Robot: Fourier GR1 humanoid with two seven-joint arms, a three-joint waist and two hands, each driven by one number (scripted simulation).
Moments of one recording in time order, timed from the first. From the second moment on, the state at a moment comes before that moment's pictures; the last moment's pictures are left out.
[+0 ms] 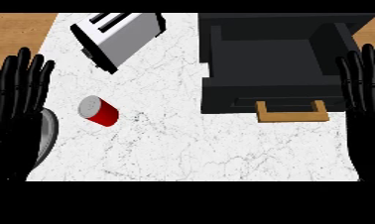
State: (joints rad) left arm 0.00 0.12 0.01 -2.10 -0.02 0.00 0.00; right arm -0.02 -0.08 -0.01 -2.10 0.06 -0.01 -0.02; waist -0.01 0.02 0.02
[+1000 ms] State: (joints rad) left arm 0.03 0.50 0.15 -1.90 0.62 -0.65 0.15; right arm 0.13 -0.09 -0.07 -2.10 -0.01 0.01 0.18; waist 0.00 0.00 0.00
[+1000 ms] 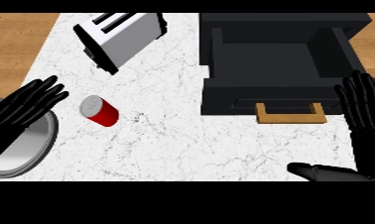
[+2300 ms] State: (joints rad) left arm -0.12 0.35 0.21 -1.56 0.38 -0.75 0.10; right arm 0.25 -0.08 -0.19 -2.09 -0.07 0.15 0.08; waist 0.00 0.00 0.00
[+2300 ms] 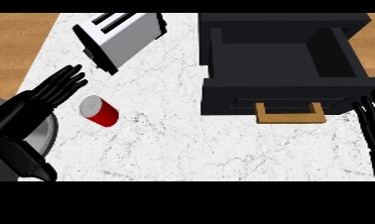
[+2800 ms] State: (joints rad) left arm -0.19 0.32 0.22 -1.34 0.16 -0.75 -0.11; right arm 0.27 -0.05 -0.19 -2.05 -0.05 0.17 0.01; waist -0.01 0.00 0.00
